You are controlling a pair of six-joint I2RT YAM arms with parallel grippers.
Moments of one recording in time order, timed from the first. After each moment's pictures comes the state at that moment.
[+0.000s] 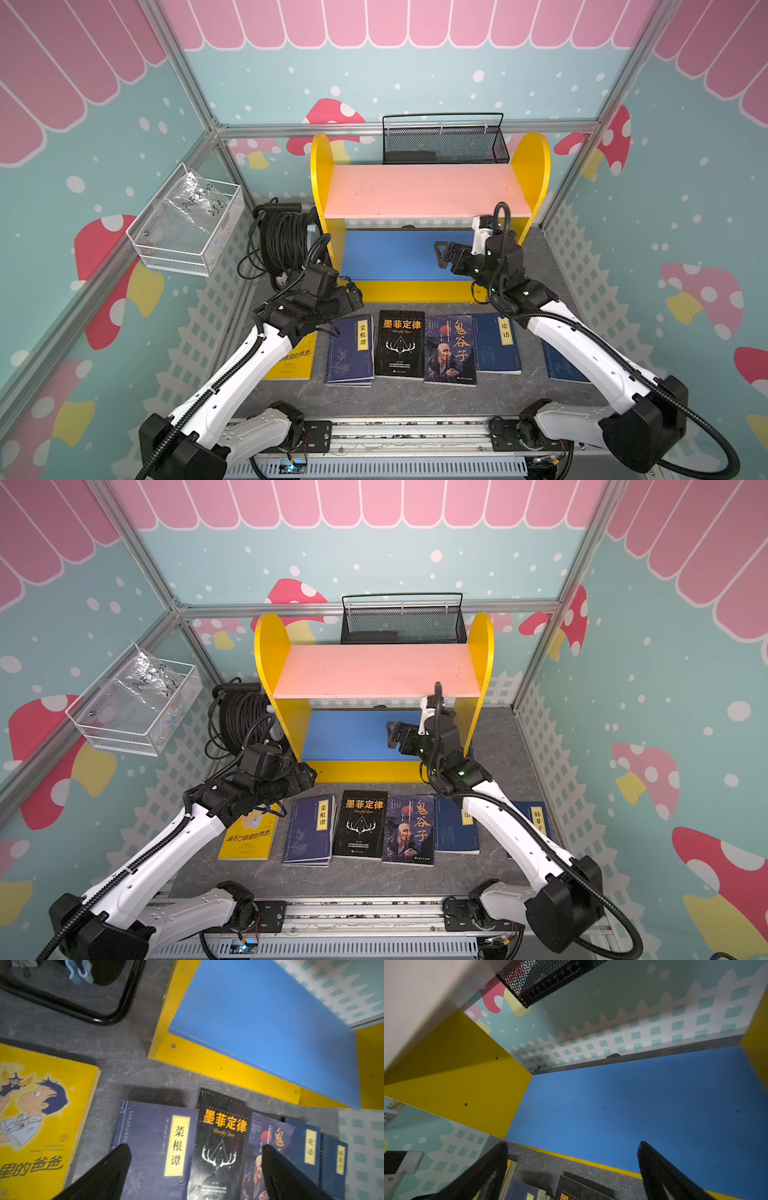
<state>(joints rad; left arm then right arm) -0.45 1.11 1.01 -0.78 -0.07 -0.74 0.55 1.30 1.16 -0.22 0.09 0.53</state>
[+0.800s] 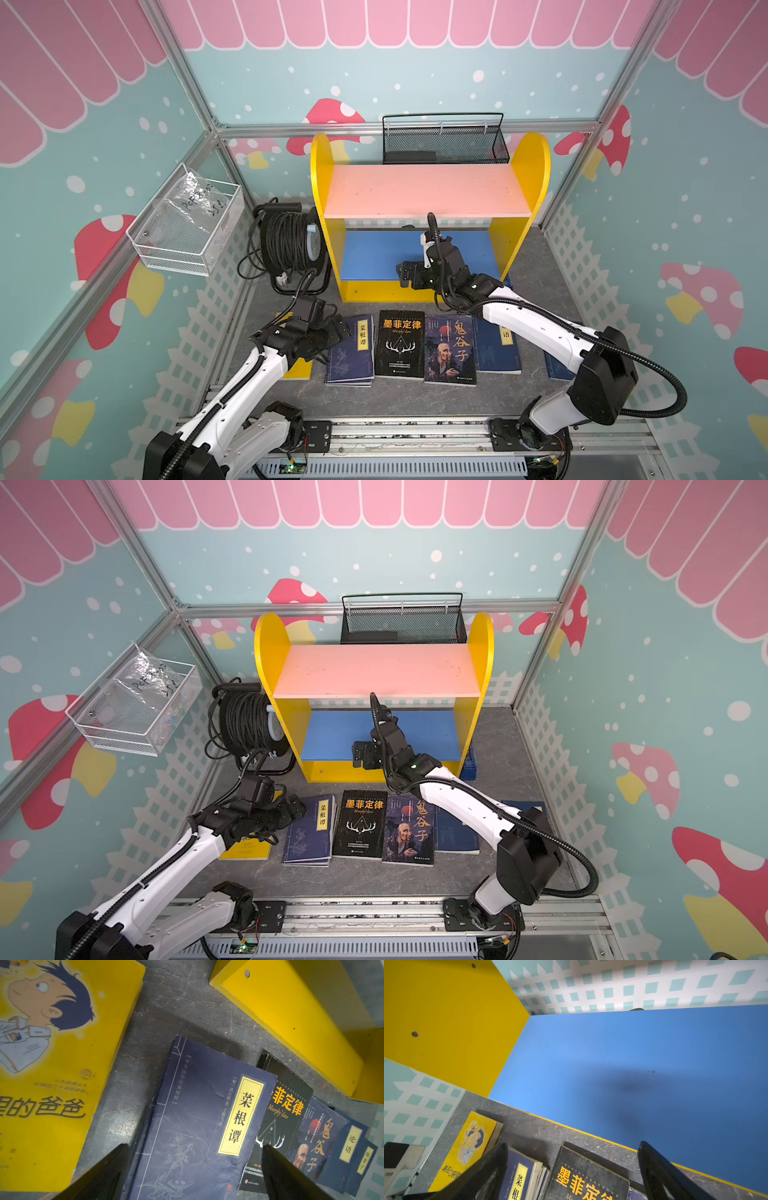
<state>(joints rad) -0.30 0.96 0.67 -0.73 0.09 -0.82 0.73 1.54 1.27 -0.28 0.12 0.48</state>
